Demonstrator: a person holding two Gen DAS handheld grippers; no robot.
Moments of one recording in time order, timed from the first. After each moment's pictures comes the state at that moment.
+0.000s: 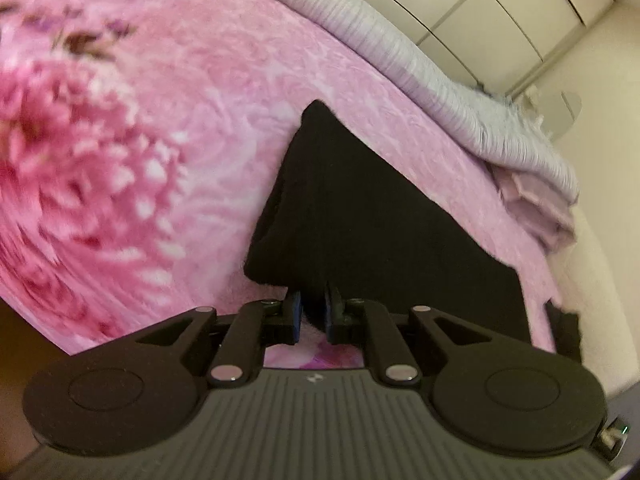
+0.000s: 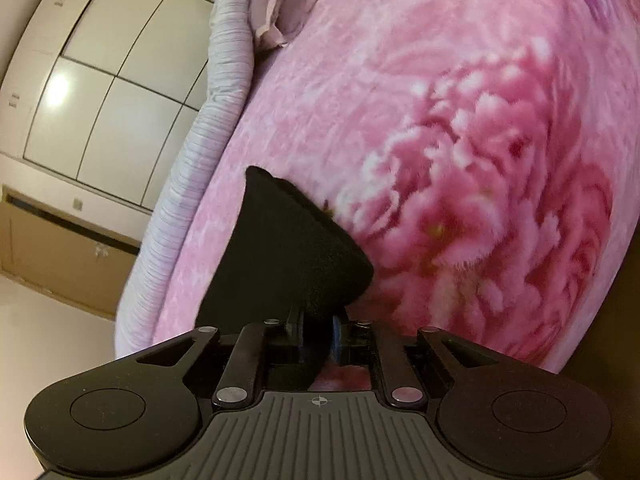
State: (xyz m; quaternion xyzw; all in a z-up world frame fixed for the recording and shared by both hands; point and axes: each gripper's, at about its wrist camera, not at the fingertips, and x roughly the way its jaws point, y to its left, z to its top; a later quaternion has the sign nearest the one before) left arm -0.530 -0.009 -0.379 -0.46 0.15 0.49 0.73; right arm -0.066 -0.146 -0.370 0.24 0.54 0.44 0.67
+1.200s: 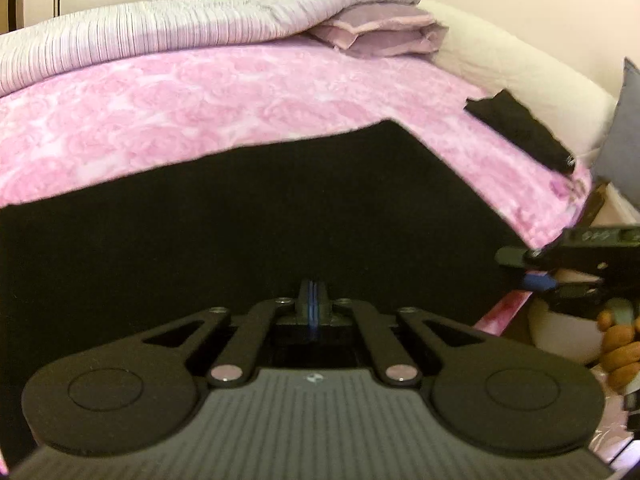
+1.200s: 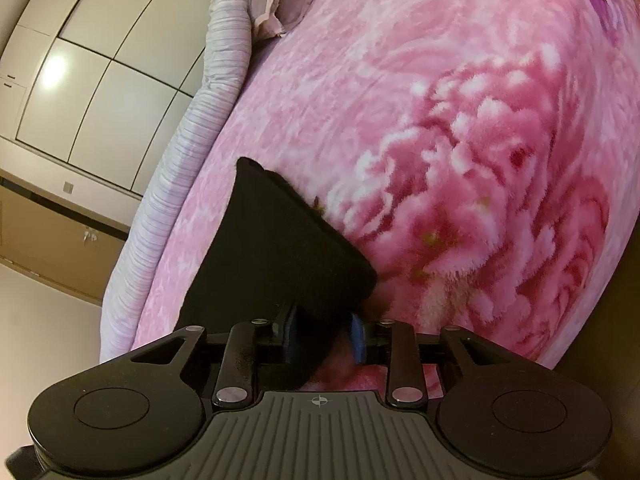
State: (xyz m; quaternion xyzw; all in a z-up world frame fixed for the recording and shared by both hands) left arm -0.334 0.023 -0.389 -0.20 0.34 0.29 0.87; right arm -0.060 -0.146 -0.371 0.21 0.54 0.45 0.68
